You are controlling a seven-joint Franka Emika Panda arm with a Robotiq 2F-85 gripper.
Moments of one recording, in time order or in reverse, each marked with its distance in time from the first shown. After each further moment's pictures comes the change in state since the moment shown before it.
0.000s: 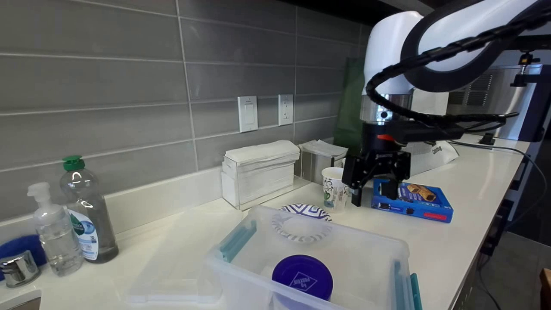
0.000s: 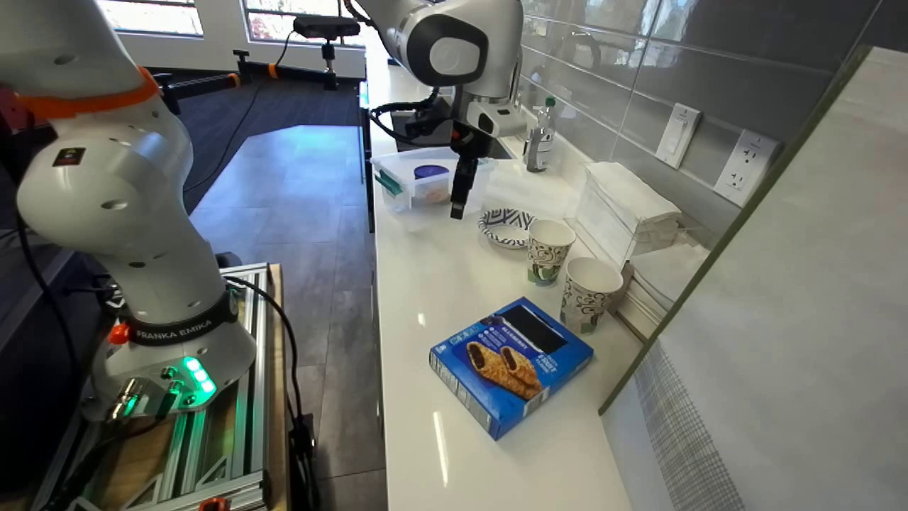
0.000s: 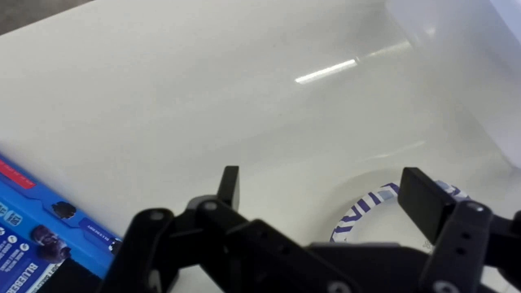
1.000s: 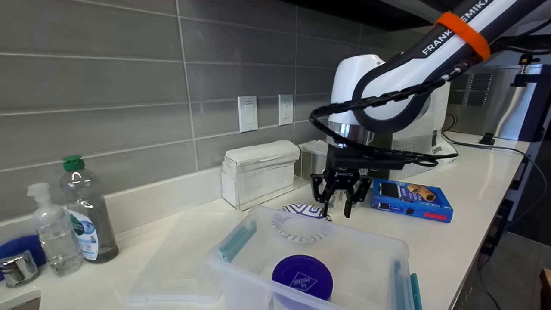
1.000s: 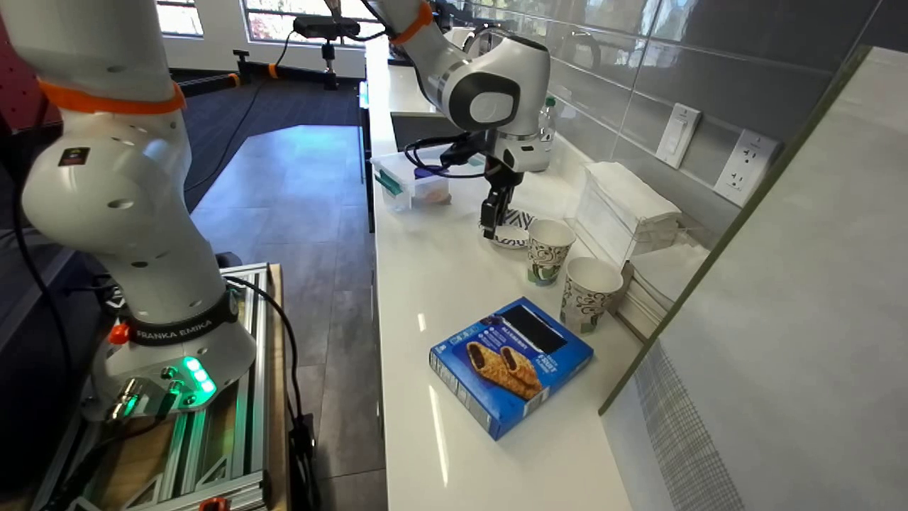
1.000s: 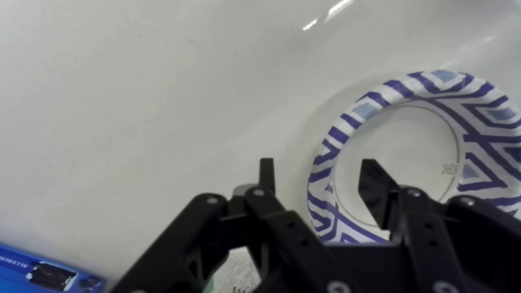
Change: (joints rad) arm 0.035 0.284 -0.044 0.156 -0.029 0.199 0.259
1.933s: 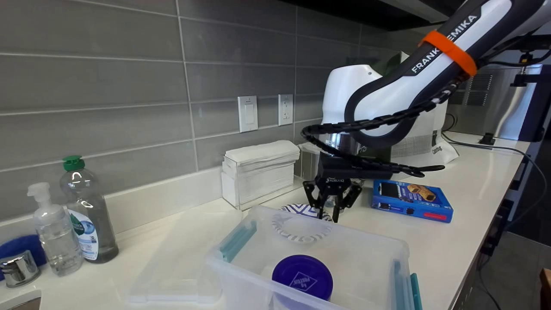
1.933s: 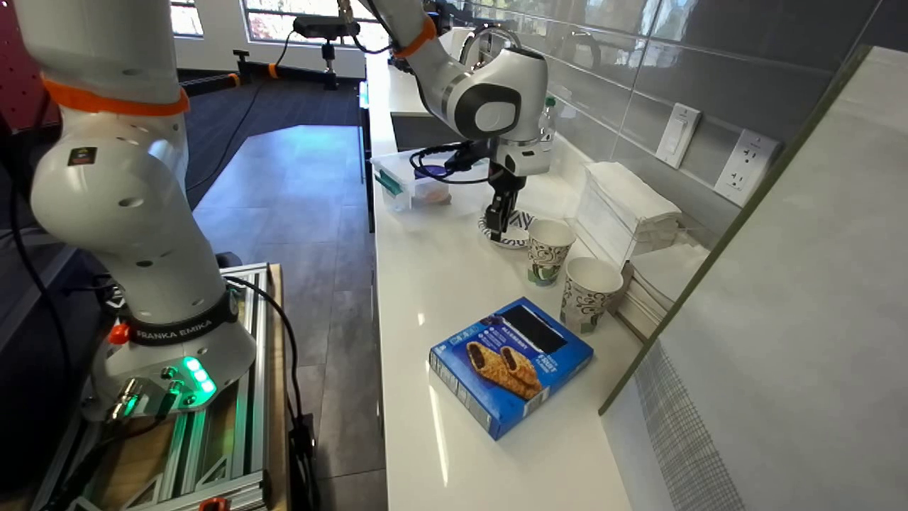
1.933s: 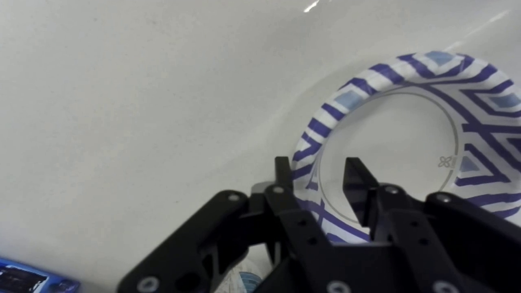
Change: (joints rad) arm 0.059 0.062 -0.041 0.034 -0.051 0.054 0.074
